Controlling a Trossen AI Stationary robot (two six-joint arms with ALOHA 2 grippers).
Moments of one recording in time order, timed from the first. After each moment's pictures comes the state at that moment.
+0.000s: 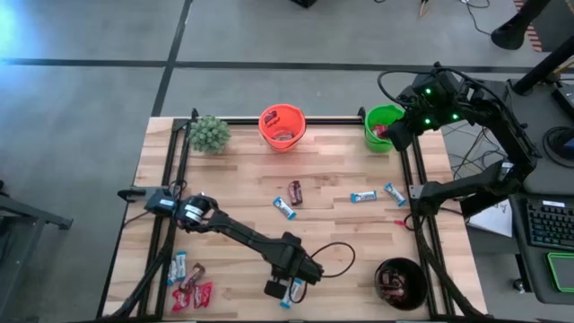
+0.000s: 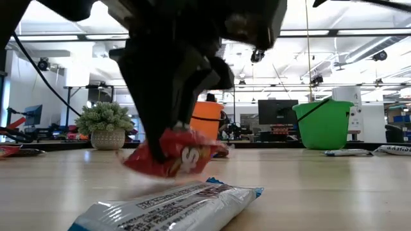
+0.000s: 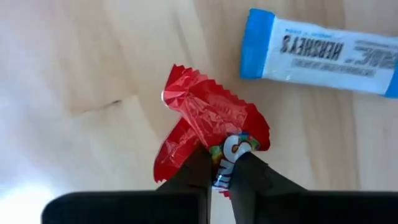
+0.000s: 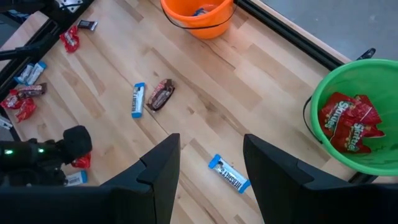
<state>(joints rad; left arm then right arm) -0.43 2.40 2.10 -1.23 0.06 -0.11 -0.53 1.25 1.89 -1.57 -0.14 0.33</state>
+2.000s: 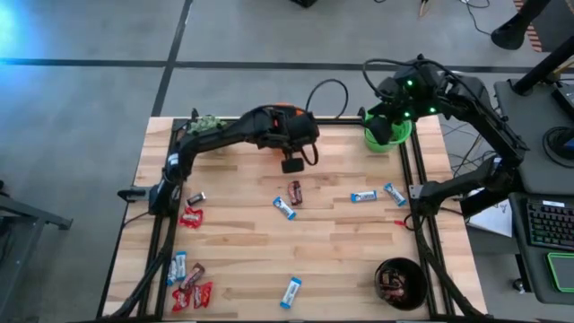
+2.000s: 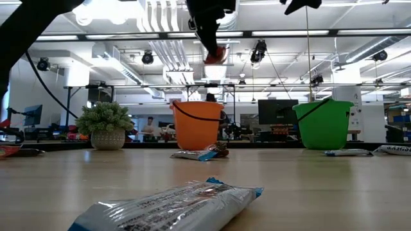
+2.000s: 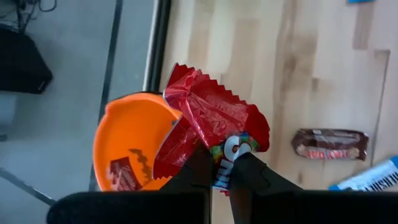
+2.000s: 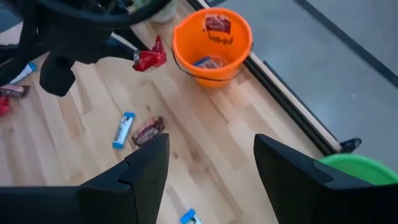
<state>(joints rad) 0.17 2.11 2.36 -1.34 -0.38 0.18 -0.53 1.33 1.87 -1.34 -0.11 0.09</state>
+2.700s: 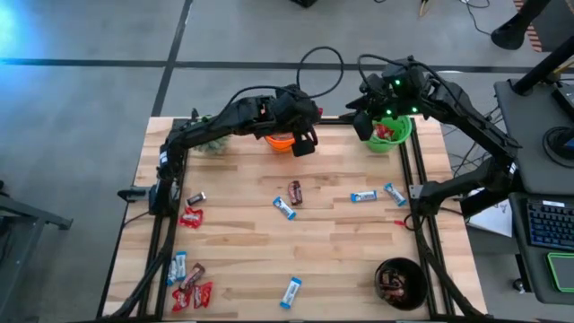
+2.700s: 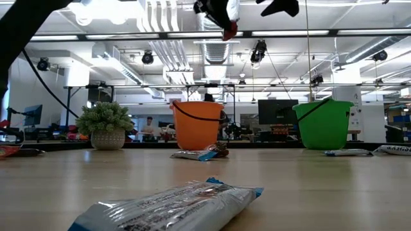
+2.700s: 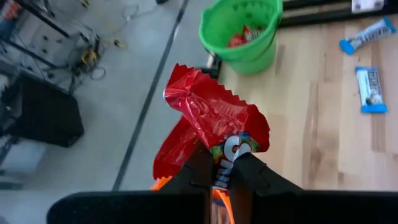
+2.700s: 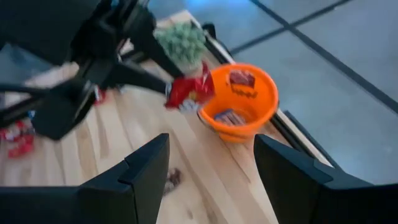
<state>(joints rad) 0.21 2.03 2.36 -1.03 -0.38 0.27 -0.53 1.33 1.72 -0.98 -0.19 0.09</state>
